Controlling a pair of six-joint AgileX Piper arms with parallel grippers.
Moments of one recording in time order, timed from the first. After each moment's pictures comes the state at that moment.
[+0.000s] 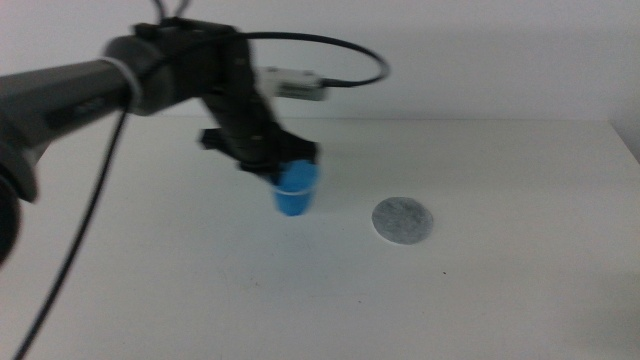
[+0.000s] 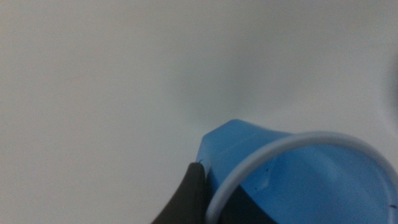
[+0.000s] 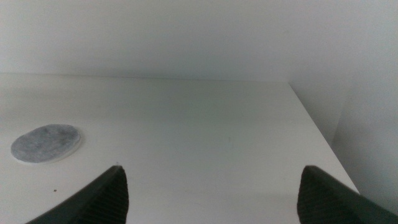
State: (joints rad) left arm -0.41 2.02 -1.65 -0.07 0.94 -0.11; right arm -0.02 0.00 0.00 -0.03 0.25 -0.02
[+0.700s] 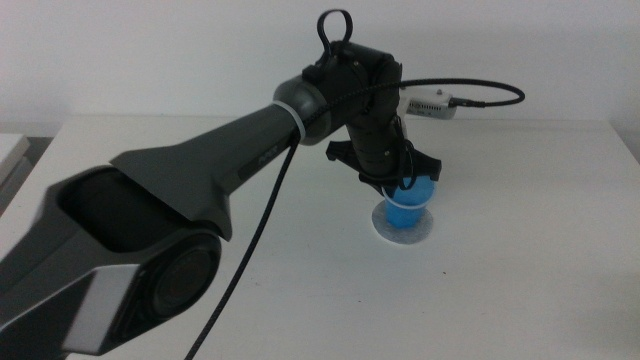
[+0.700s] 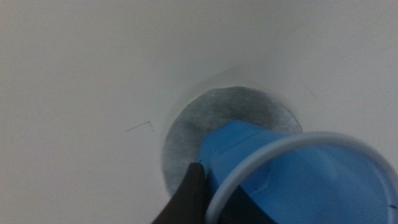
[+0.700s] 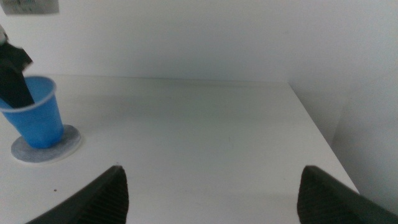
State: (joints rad) left arm -0.67 2.40 -2.23 -0.08 1.10 -0.22; right arm -0.02 0.00 0.00 -0.03 0.25 -0.02
